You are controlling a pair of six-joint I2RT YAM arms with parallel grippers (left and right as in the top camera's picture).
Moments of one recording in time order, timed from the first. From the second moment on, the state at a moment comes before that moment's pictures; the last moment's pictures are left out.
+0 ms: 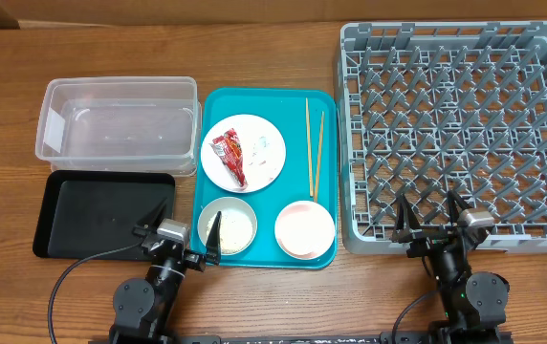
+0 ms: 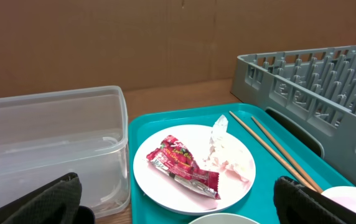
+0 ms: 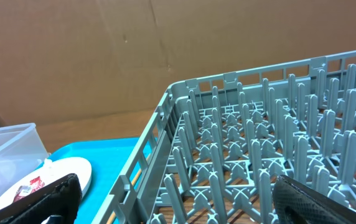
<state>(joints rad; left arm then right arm) -0.17 0.02 0.01 -0.06 0.12 0.00 0.09 0.01 0.02 -0.03 -0.08 0.23</state>
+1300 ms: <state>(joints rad) -0.17 0.95 1.22 -1.00 0.26 -0.13 0.09 0.94 1.30 -1.03 -0.30 0.34</state>
